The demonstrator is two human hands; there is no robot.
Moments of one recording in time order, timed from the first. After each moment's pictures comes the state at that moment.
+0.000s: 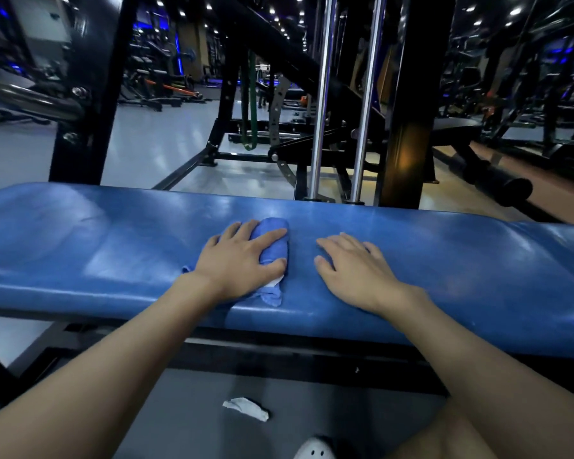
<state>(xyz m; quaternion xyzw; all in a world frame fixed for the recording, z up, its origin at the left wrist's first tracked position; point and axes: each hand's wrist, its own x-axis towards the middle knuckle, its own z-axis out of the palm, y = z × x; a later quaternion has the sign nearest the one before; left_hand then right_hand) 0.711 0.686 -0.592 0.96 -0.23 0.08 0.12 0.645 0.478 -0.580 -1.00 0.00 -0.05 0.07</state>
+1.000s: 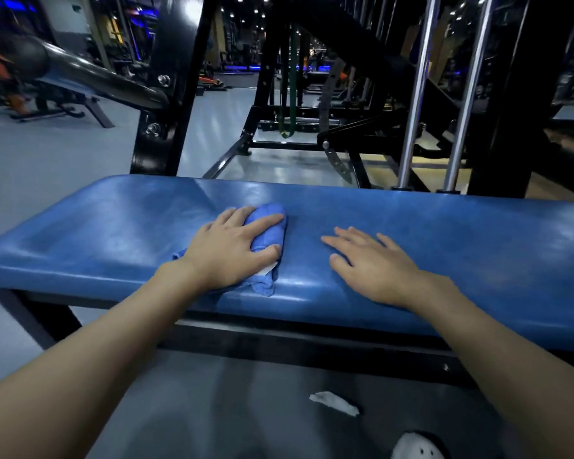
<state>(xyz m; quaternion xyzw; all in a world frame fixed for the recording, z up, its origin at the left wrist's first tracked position) 0.762 0.884 -0.588 0.96 -0.22 0.08 0.12 0.696 0.644 -0.584 -1.00 -0.04 0.03 0.08</state>
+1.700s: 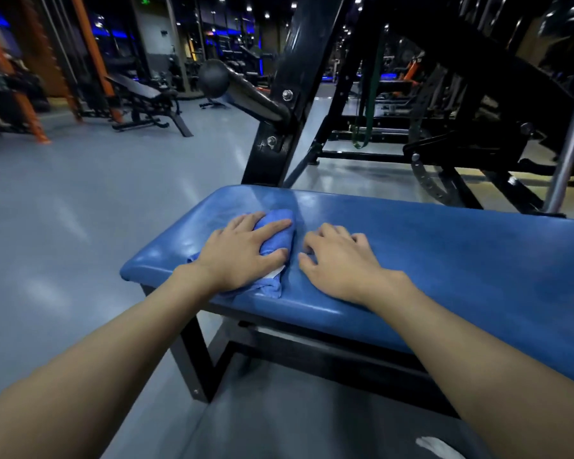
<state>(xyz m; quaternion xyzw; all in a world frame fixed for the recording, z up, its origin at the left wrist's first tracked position) 0.810 1.079 -0.591 0.98 -0.14 0.10 0.12 0.781 0.887 -0.579 -0.98 -0.14 -0.05 0.09</state>
